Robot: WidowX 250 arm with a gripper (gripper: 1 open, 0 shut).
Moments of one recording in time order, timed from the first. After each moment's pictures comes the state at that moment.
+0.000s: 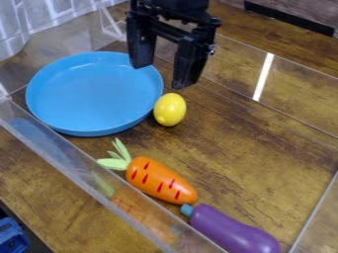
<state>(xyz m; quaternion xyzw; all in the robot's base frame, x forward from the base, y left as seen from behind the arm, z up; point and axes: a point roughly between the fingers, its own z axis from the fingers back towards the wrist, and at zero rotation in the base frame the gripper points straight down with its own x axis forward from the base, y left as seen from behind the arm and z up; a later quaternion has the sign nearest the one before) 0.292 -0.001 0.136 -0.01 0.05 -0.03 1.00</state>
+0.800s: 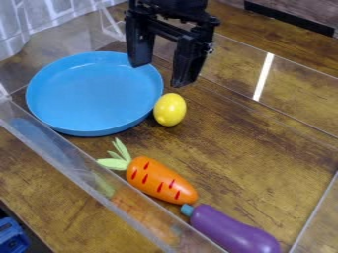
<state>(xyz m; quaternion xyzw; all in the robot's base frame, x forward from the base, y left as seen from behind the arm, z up) 0.292 0.001 0.135 -0.01 0.06 -0.02 1.00</state>
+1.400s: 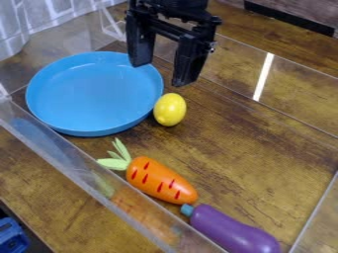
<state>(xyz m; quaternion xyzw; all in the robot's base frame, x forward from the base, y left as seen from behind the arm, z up) 0.291 0.001 0.136 0.00 0.07 -0.02 1.00</state>
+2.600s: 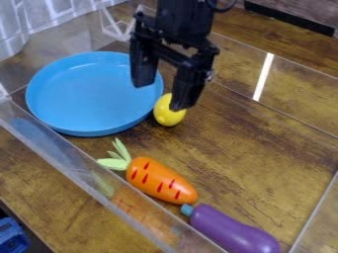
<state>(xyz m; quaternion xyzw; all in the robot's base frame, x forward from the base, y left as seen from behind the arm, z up) 0.287 -0.006 0.111 0.00 0.09 -0.07 0.99</state>
